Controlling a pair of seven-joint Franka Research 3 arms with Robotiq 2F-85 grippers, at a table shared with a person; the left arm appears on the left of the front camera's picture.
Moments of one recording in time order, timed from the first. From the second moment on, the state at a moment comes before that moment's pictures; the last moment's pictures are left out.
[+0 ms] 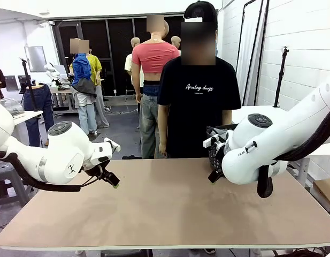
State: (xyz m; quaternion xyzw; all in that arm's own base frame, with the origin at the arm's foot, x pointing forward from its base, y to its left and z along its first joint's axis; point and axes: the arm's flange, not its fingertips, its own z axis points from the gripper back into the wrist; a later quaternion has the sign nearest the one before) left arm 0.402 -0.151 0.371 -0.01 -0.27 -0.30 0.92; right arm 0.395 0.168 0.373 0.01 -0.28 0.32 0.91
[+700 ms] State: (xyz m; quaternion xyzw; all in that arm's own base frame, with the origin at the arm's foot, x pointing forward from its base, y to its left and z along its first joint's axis) left arm 0.389 -0.158 0.409 -0.01 -0.26 -0.30 0.92; right arm 0.386 0.172 0.408 0.01 -0.28 0.33 0.90
